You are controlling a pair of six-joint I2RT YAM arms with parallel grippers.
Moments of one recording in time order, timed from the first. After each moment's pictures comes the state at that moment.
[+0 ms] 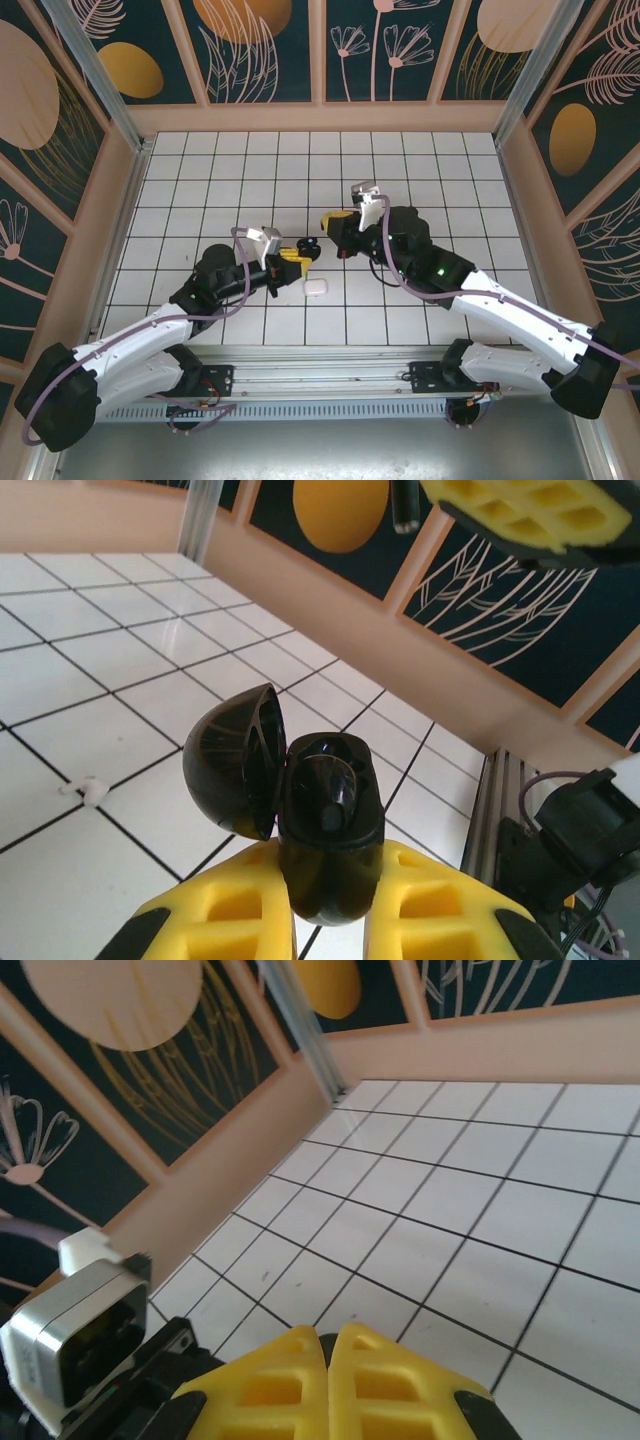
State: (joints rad) left arm -0.70 0.98 0.40 0.45 0.47 -0.38; right arm 0.93 1.04 0.92 -0.09 0.02 0.43
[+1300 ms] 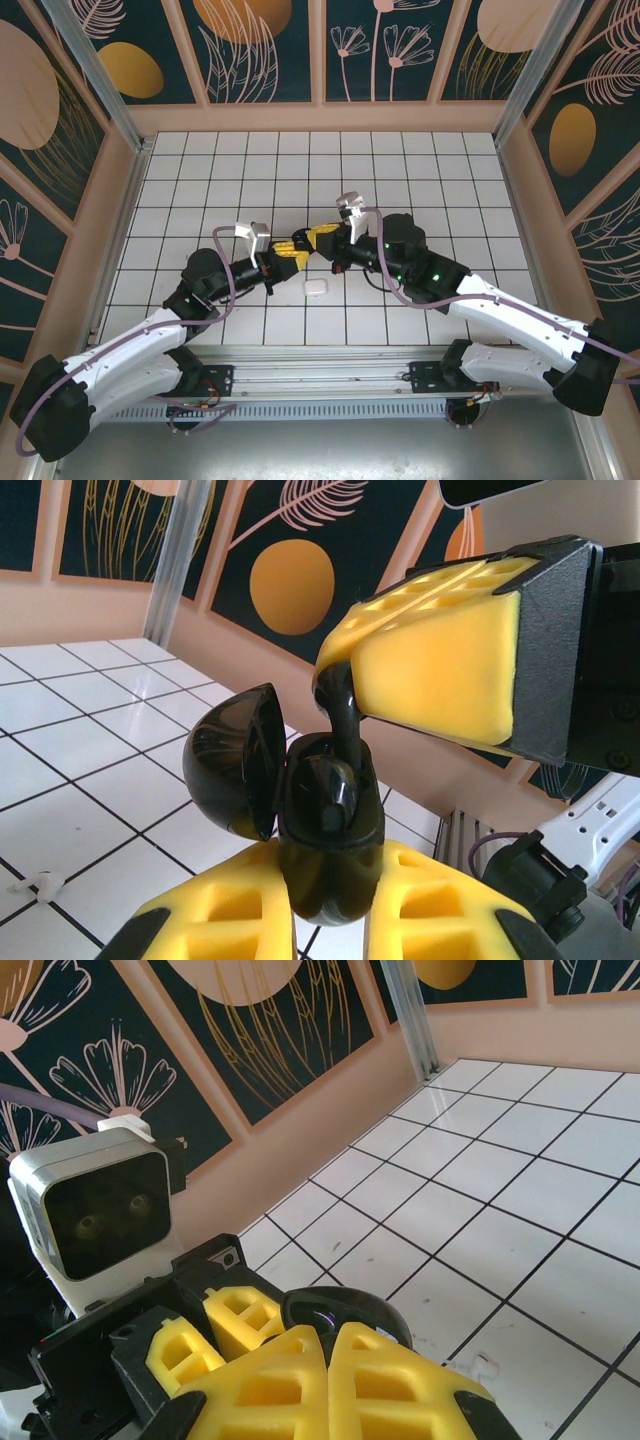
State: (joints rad) left arm -0.70 0.90 0.40 0.56 0.49 -0.45; right arm 0.97 1.04 0.87 -0.01 -0.13 0.39
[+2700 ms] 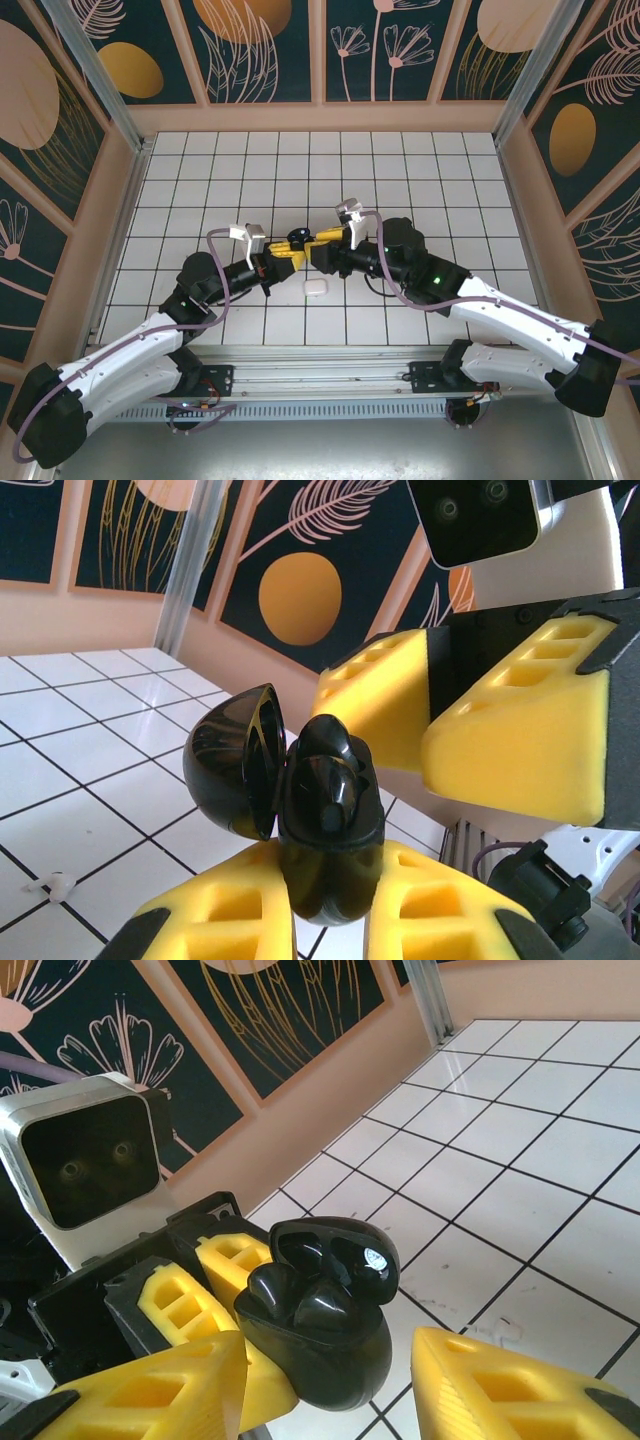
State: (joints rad) left arm -0.70 0.85 0.38 0.54 0.46 -0.45; right arm 0.97 1.03 0.85 -0.05 -0.16 0.44
